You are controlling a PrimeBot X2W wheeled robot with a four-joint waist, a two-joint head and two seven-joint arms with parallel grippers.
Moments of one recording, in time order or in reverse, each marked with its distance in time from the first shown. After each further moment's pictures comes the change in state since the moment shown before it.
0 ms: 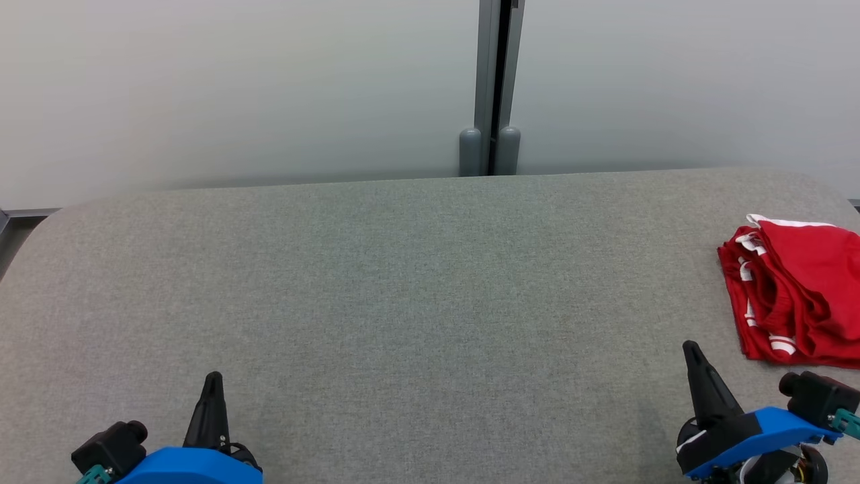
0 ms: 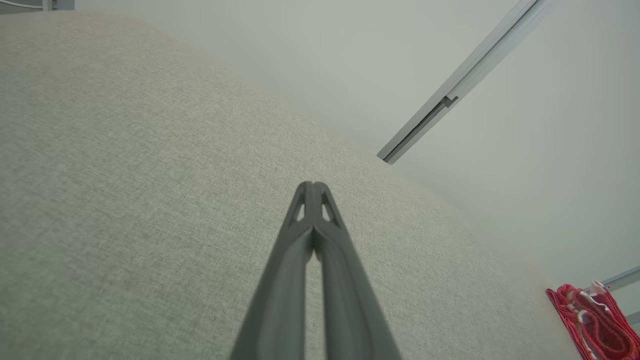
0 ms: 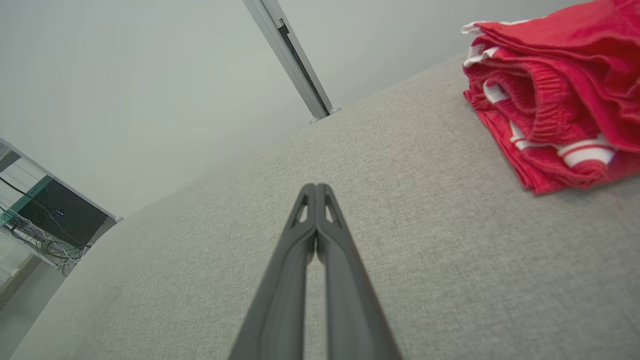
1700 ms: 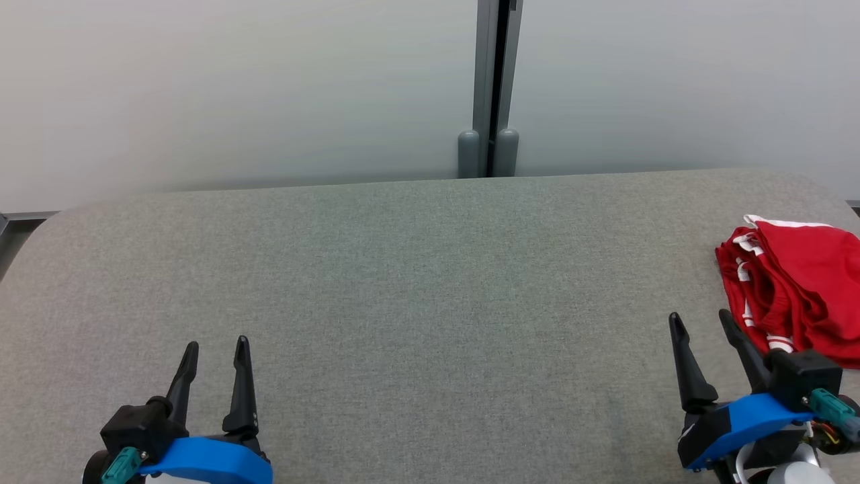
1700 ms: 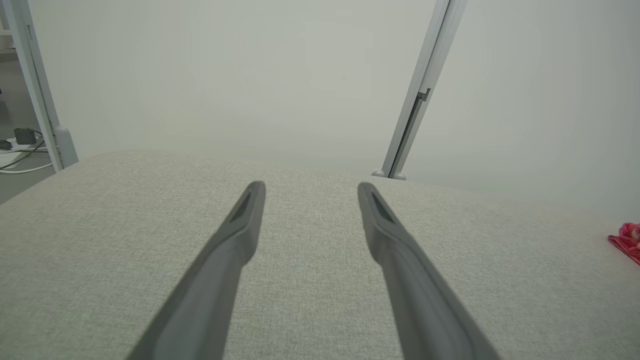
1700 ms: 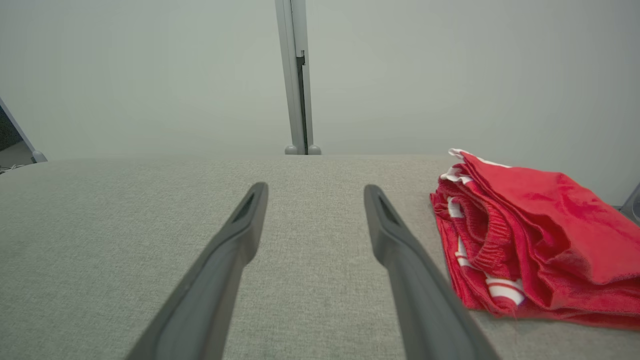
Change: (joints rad) left arm -0.036 0.064 -0.077 -0.036 0.294 0.039 -0.104; right arm -0.016 -0.030 -0.005 -0.086 -0.391 0.000 -0.051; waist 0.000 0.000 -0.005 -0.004
